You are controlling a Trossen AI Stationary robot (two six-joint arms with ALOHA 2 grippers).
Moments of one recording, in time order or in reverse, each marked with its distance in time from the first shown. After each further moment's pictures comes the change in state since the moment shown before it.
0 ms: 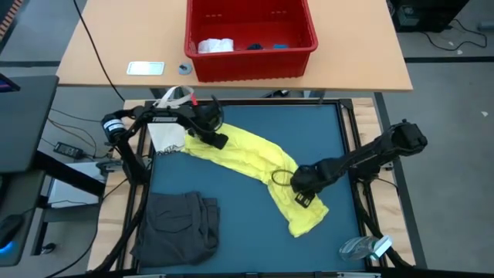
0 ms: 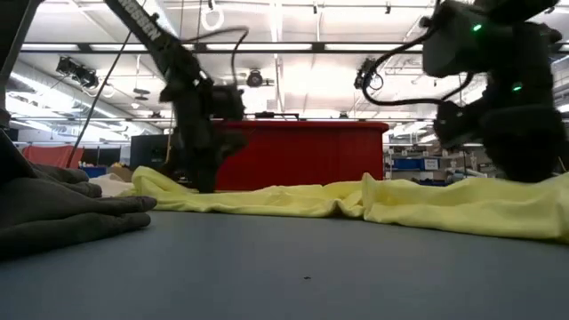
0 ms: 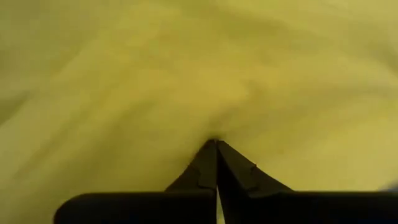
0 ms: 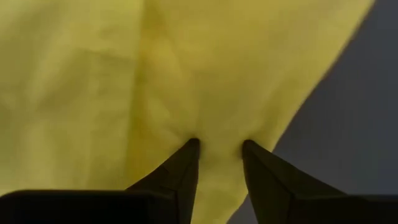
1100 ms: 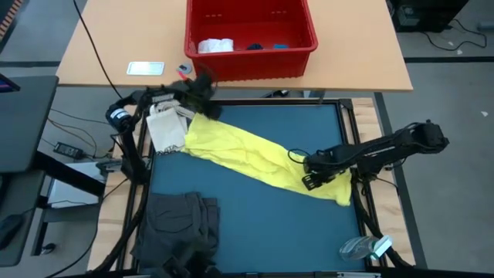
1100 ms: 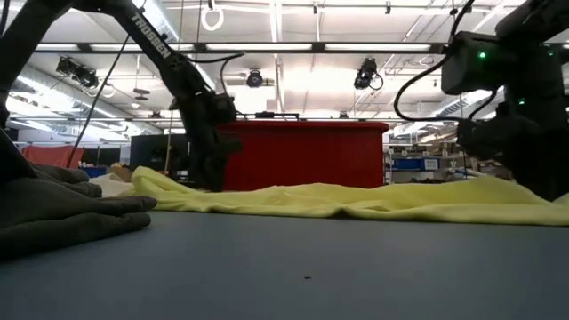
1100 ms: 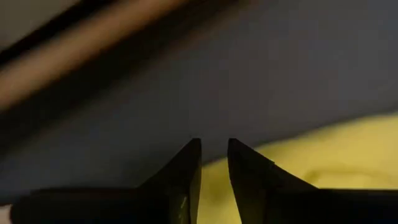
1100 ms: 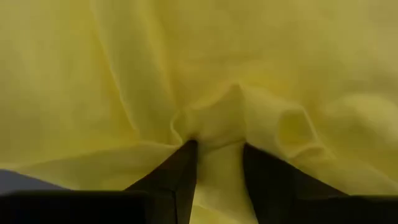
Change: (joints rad) left arm 0.286 0.120 0.243 -0.013 -0.082 0.312; right arm -0.223 -0.256 -0.218 0.012 -0.072 0.208
